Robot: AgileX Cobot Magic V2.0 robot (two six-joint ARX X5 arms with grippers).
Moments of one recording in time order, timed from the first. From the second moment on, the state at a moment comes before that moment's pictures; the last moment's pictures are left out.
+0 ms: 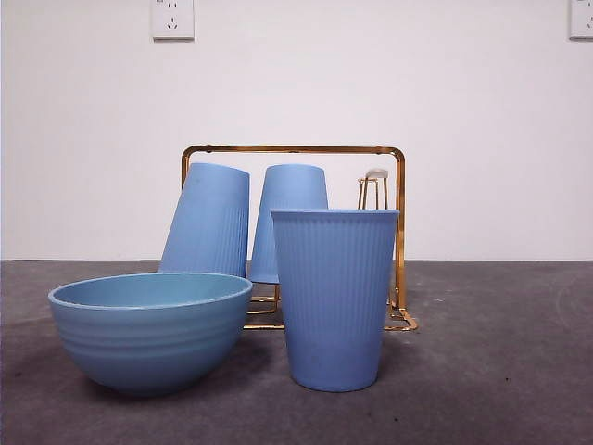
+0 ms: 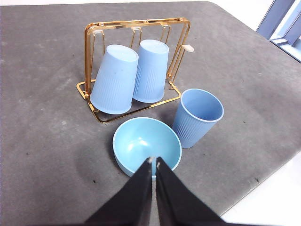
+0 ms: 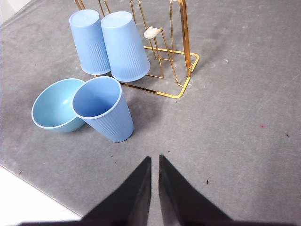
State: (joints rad) left arm -0.94 0.28 0.86 -1.01 -0.23 -0.34; right arm 0.47 0.32 0.84 -1.04 -0.13 0.23
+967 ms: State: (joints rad) left arm -0.05 0.02 0.11 -0.21 -0.03 0.07; right arm 0.47 0.32 0.84 -1.04 -0.13 0.23
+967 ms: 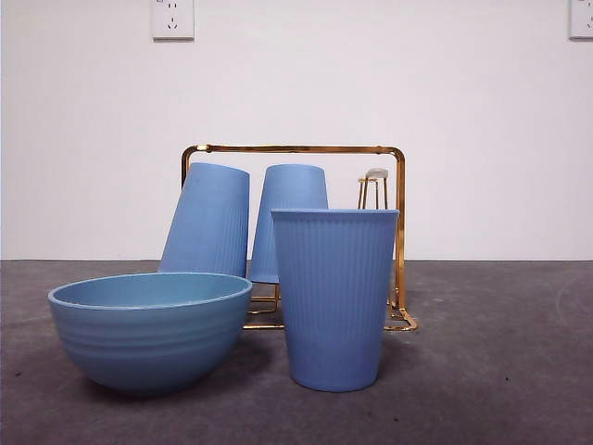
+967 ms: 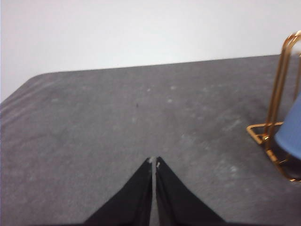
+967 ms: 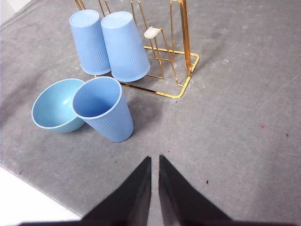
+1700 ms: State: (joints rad) left arm 0.03 0.00 0.03 -0.18 -0.03 0.09; right arm 0.47 0.32 0.84 -1.04 -0.13 0.23
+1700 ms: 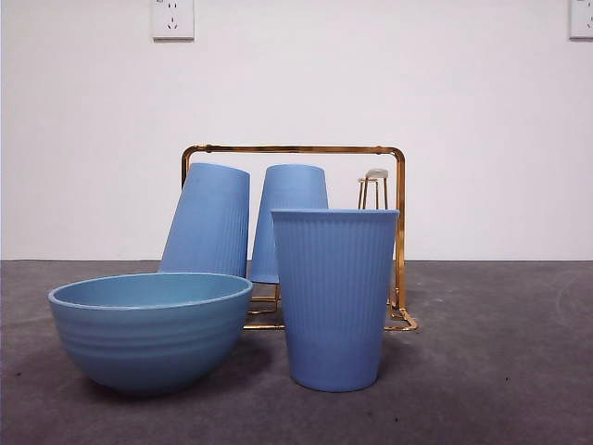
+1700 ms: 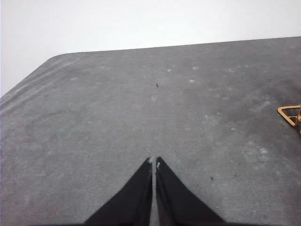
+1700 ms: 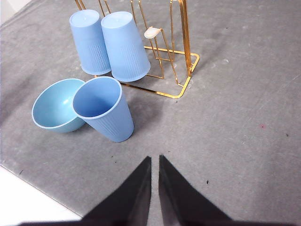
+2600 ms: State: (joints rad) left arm 0.03 0.00 0.03 -0.18 -0.03 0.09; right arm 0.33 0.32 0.77 -0.90 -0.02 0.23
